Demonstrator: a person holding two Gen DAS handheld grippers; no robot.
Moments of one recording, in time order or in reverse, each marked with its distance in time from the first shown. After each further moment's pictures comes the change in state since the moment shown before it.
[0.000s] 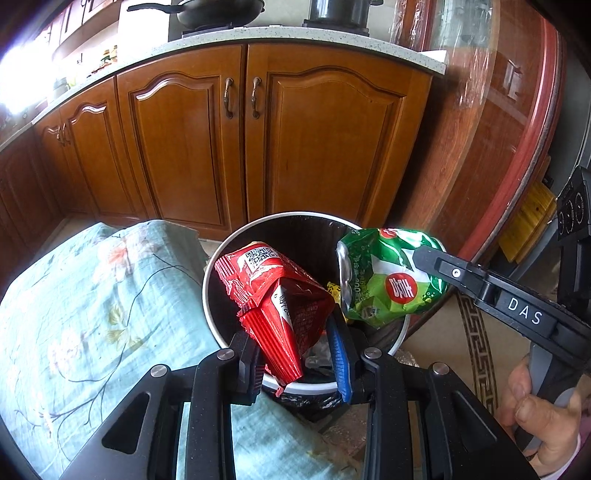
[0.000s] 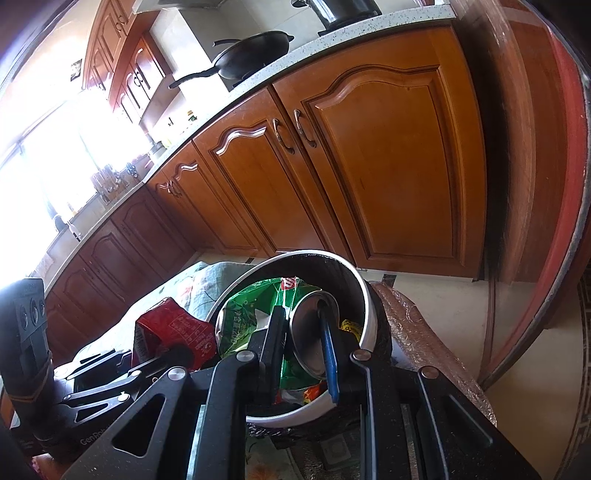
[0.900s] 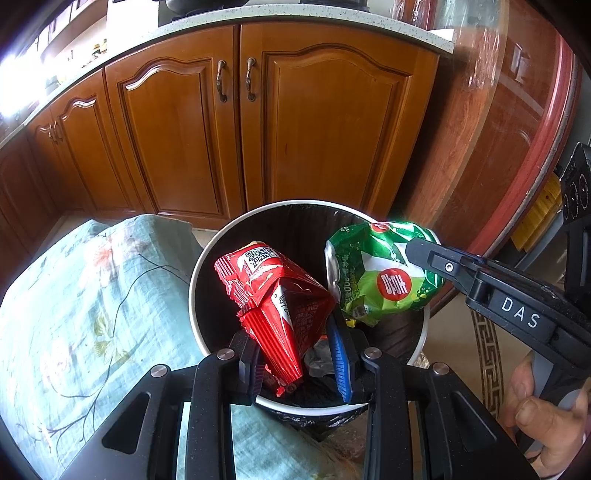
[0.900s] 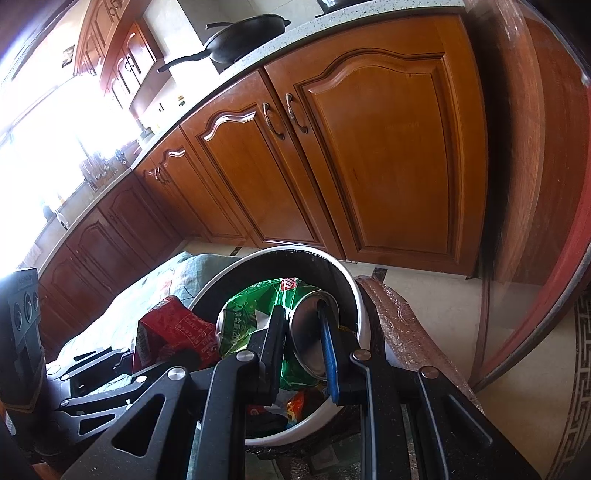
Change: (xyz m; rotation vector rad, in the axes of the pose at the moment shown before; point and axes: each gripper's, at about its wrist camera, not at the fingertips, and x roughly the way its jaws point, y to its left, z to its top) left arm 0.021 -0.016 0.010 0.012 0.064 0.017; right arm 0.027 -0.005 0.008 -0.022 0.052 -0.049
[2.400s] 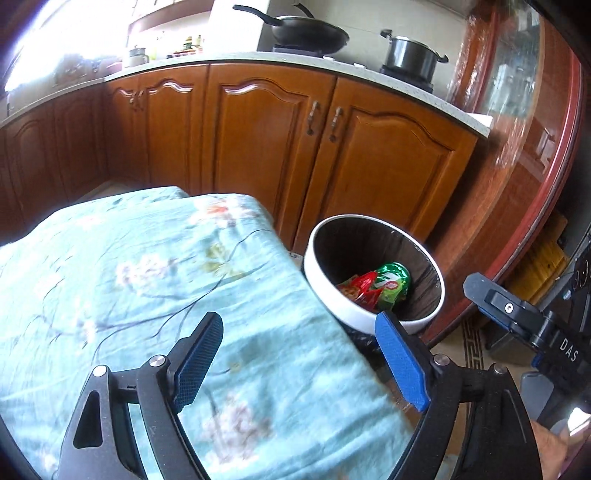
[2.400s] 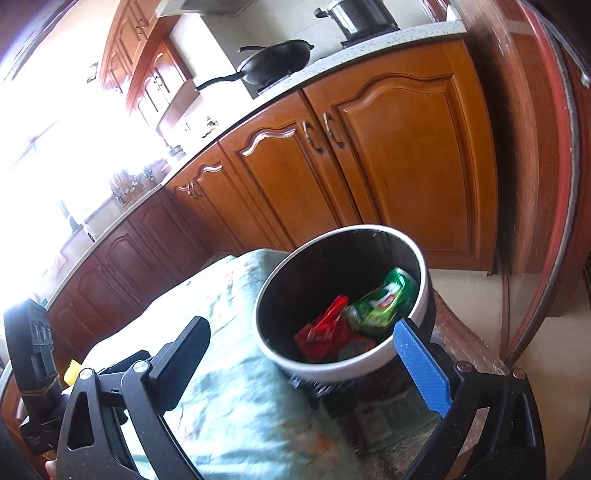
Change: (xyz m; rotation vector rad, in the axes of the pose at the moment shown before) left arm -0.134 0.050 -0.108 -0.273 -0.199 0.060; right arm -0.054 0.058 -0.057 0.012 -0.101 0.086
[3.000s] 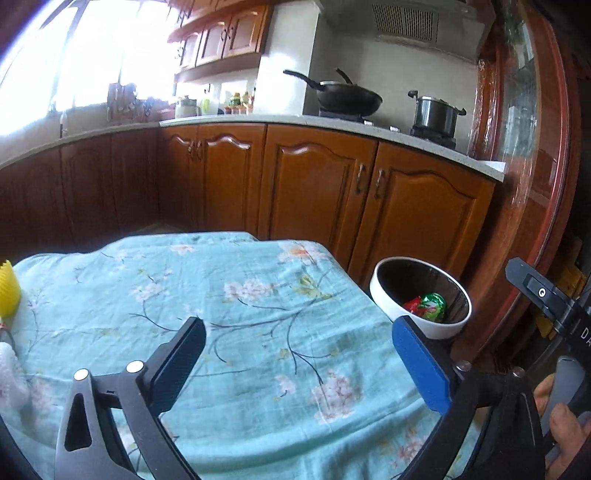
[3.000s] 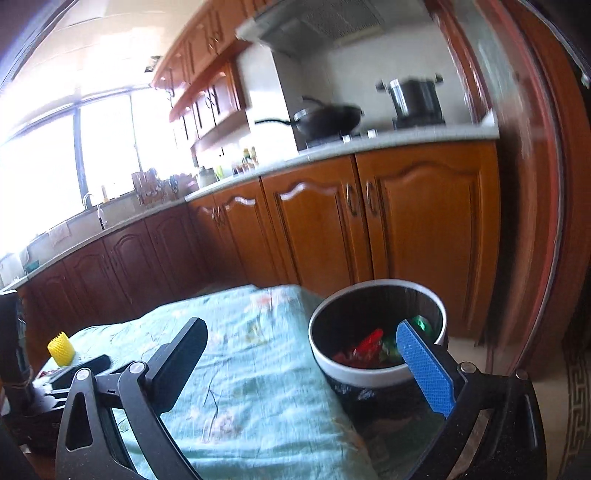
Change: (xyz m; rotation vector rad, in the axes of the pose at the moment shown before) left arm -0.120 0.037 -0.067 0.003 -0.271 0.155; right arm -0.062 0.097 -0.040 -0.247 -0.268 -0.047
